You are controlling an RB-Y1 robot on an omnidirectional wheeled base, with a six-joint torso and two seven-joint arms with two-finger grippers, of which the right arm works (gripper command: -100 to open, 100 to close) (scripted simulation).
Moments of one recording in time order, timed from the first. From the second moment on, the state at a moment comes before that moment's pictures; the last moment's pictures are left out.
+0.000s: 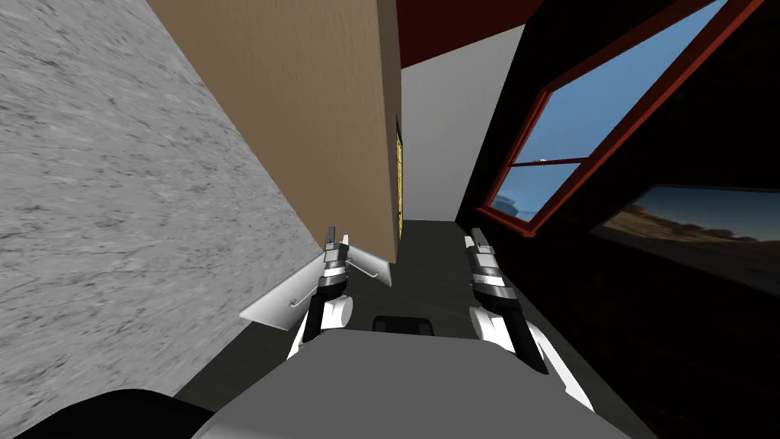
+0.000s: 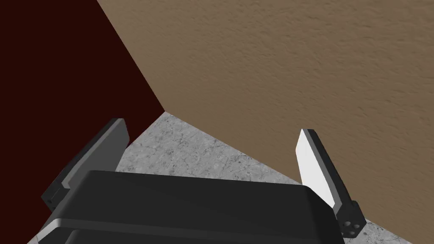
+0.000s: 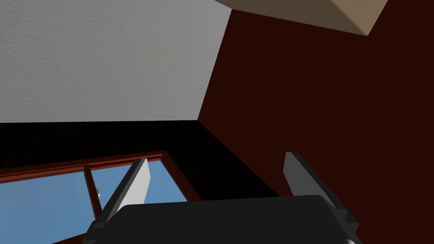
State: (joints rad) arm 0.50 -0.01 -0.07 -2.22 0.11 -0.42 0.13
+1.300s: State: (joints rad) arm 0.46 -0.10 -0.11 -2.00 0.26 -0.54 0.29
